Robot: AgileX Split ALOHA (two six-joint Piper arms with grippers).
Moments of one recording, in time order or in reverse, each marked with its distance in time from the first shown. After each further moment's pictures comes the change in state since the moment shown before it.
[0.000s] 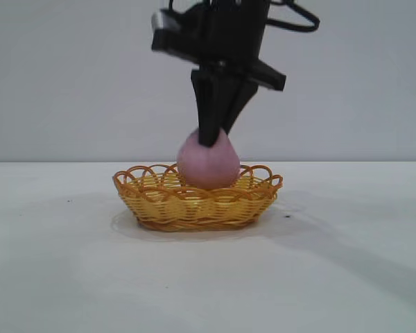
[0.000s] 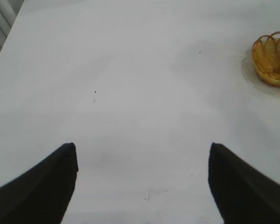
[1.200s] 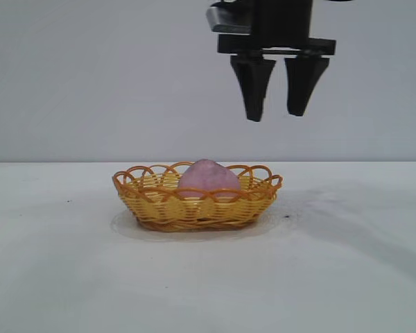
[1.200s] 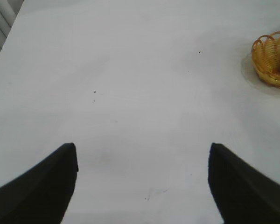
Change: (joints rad) left arm 0.000 0.000 0.000 0.000 0.000 0.000; right arm -0.133 -0.054 -0.050 -0.269 0.000 0.099
